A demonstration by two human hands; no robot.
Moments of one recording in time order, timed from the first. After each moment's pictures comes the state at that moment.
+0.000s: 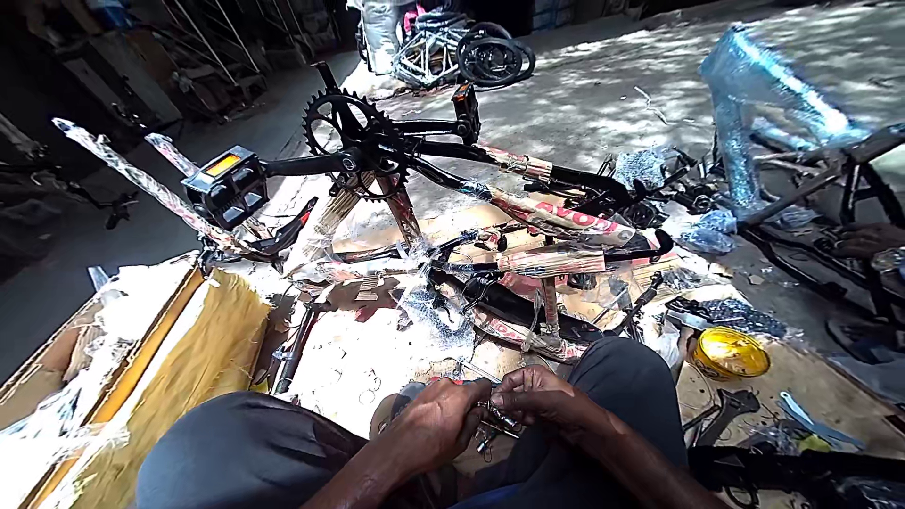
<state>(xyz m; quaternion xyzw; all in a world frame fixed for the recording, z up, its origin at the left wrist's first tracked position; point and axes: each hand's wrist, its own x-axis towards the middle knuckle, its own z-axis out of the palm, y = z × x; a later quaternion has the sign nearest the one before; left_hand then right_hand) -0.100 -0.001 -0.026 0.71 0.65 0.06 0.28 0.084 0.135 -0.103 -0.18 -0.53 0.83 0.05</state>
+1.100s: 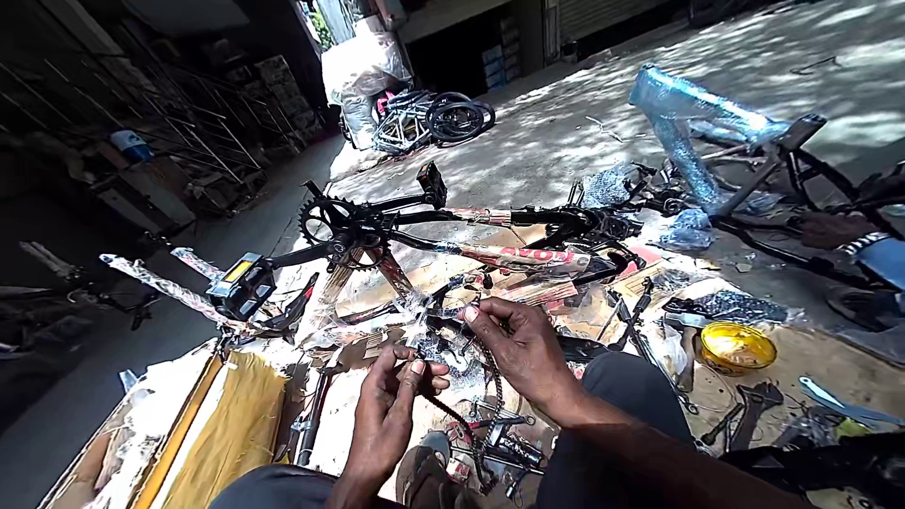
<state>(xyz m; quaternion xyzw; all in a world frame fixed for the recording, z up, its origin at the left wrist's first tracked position) -0.128 0.005 0.026 0.53 0.57 0.58 0.24 0.044 0.132 0.035 -0.21 -0.69 0.47 0.51</state>
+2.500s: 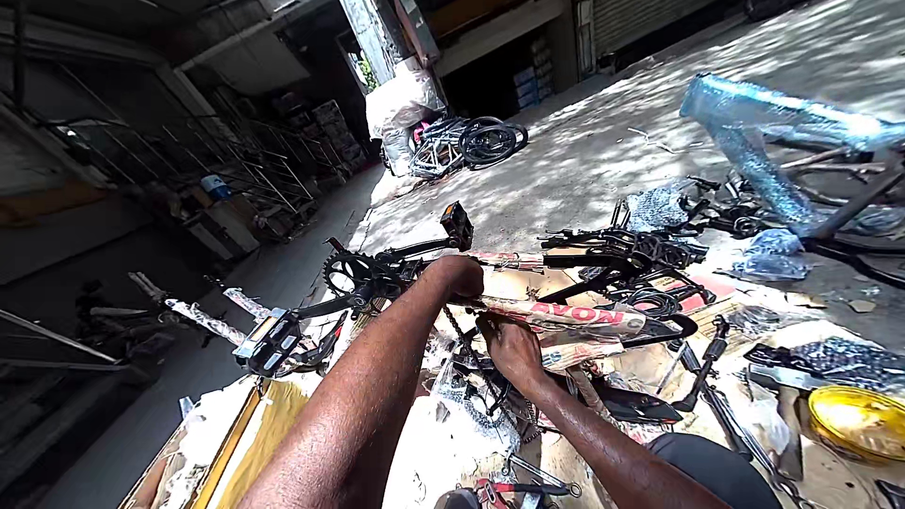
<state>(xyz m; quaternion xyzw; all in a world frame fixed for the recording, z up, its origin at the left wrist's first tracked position) -0.147 0.300 0.159 0.56 0.75 -0.33 0.07 -0.072 0.265 -0.035 -0.41 -0.76 0.31 0.39</state>
